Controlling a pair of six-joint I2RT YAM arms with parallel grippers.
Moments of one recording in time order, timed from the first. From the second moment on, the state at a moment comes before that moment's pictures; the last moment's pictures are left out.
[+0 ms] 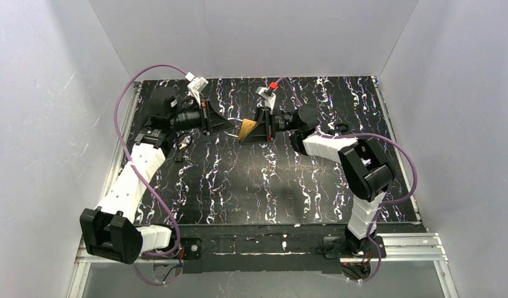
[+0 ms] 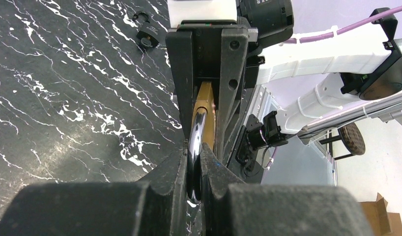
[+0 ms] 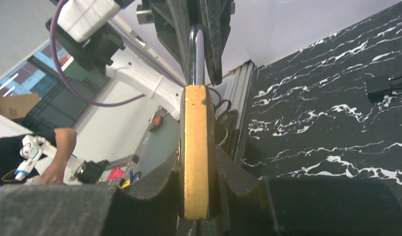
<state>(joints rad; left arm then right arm) -0.24 1.26 1.14 -0.20 0.98 -0.38 0.61 1.85 1.12 1.28 -1.21 1.20</state>
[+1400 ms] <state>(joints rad) -0.13 1.22 1.00 0.03 1.03 -0.76 0.63 1.90 1.15 1.36 -0.96 1.35</state>
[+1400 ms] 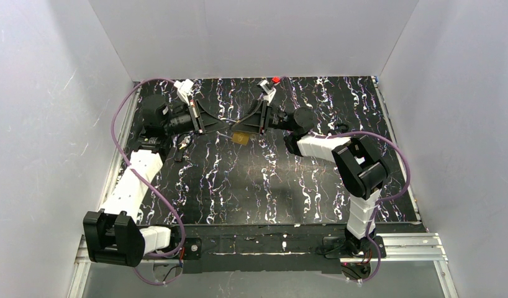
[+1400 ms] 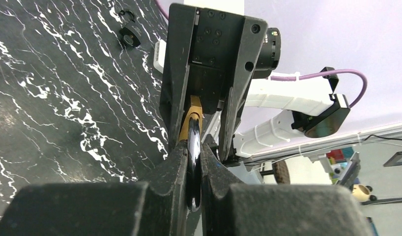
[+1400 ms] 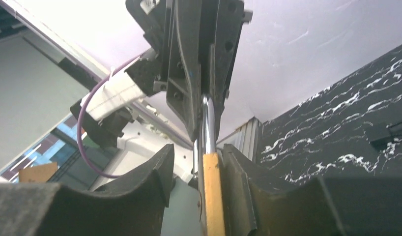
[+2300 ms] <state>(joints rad) -0.09 1.24 1.04 0.17 1.02 -1.07 0.60 1.94 1.21 1.43 -0.80 1.31</state>
